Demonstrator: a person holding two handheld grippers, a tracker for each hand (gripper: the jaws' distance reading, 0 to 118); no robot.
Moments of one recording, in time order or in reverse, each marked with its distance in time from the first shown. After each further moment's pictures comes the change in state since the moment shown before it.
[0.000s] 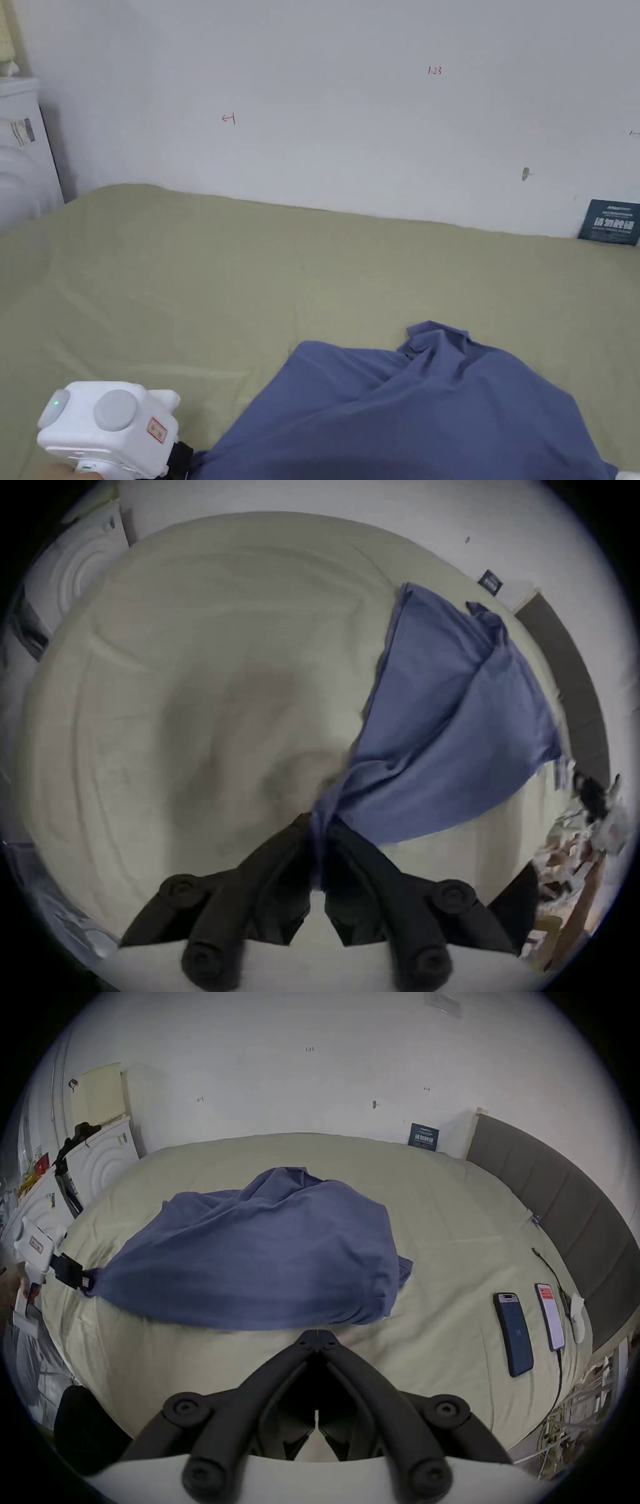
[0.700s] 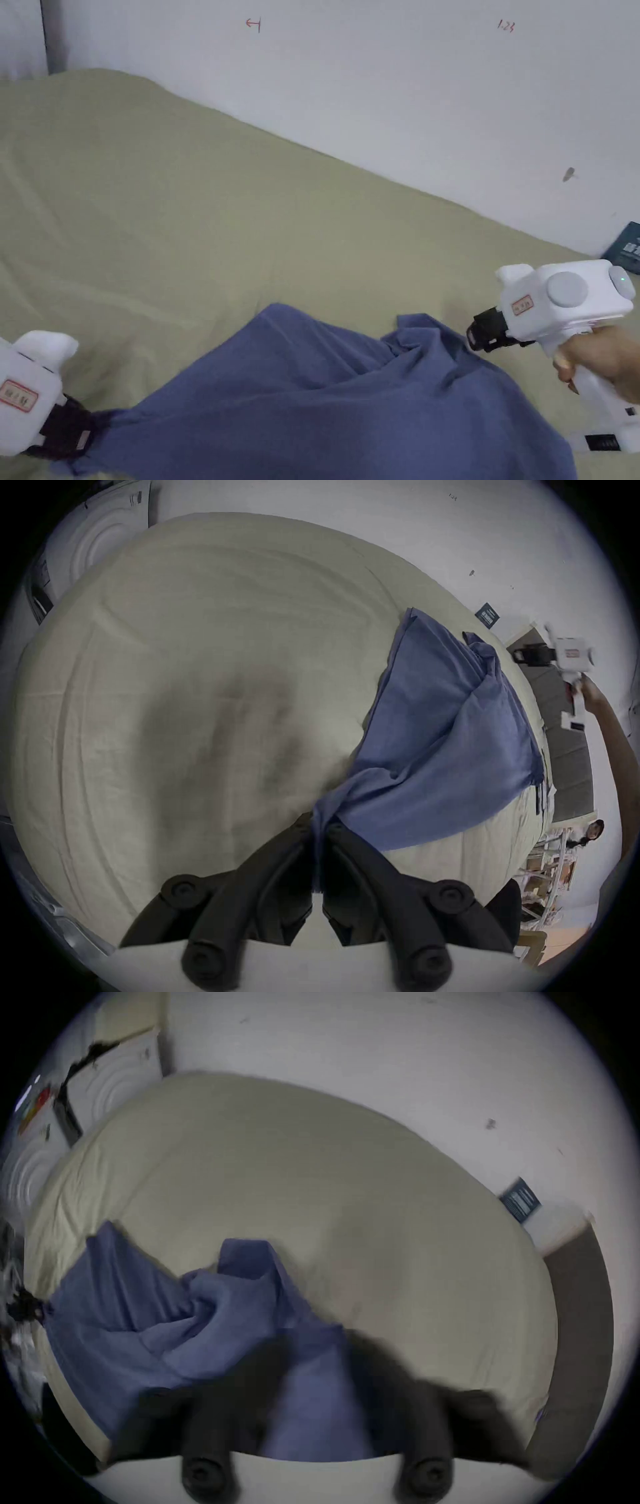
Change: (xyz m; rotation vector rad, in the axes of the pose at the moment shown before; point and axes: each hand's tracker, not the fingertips) left arm -0.005 -0.013 0.007 0.057 -0.021 0.057; right arm -0.012 0.297 -0.279 -0.310 0.125 0.502
